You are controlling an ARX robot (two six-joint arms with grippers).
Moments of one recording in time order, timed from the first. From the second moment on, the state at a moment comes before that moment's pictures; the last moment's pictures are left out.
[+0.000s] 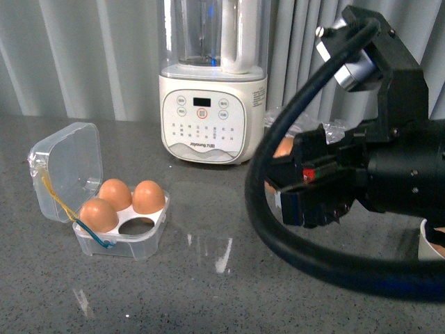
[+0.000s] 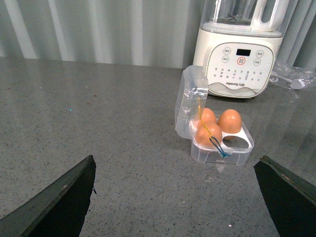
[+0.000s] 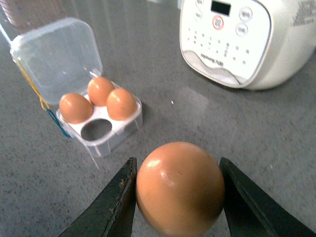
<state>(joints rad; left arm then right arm) 0.00 0.00 0.03 0.00 0.00 0.00 0.39 1.54 0.69 0.57 -0.34 -0.03</state>
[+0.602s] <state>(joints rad) 0.00 0.00 0.03 0.00 0.00 0.00 0.50 1.85 1.02 0.55 -0.34 0.00</state>
